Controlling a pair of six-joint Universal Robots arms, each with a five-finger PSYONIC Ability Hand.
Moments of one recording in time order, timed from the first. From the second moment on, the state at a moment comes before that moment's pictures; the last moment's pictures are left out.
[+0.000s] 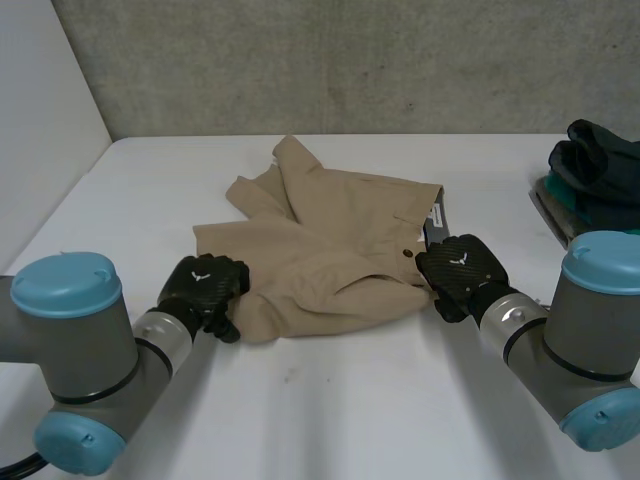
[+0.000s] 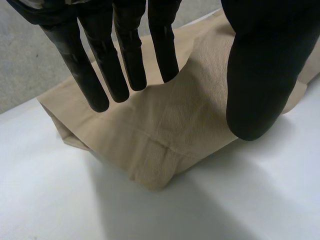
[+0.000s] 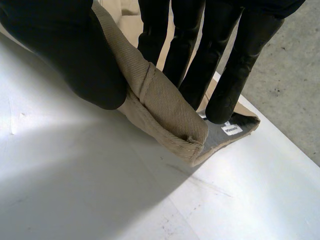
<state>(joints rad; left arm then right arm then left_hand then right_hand) 4.30 -2.01 -1.80 3.47 -1.50 3.34 1.93 -1.10 1.72 -0.32 1.34 2.66 0.62 0.61 0.61 0.61 0.44 0.99 1.18 1.20 1.19 0.97</state>
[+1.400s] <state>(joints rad) 4.33 -2.45 -1.12 3.44 -1.35 3.78 1.93 -1.28 1.77 0.26 1.34 2.27 0.49 0.49 0.48 0.49 0.31 0.99 1.18 1.20 1.19 0.99</state>
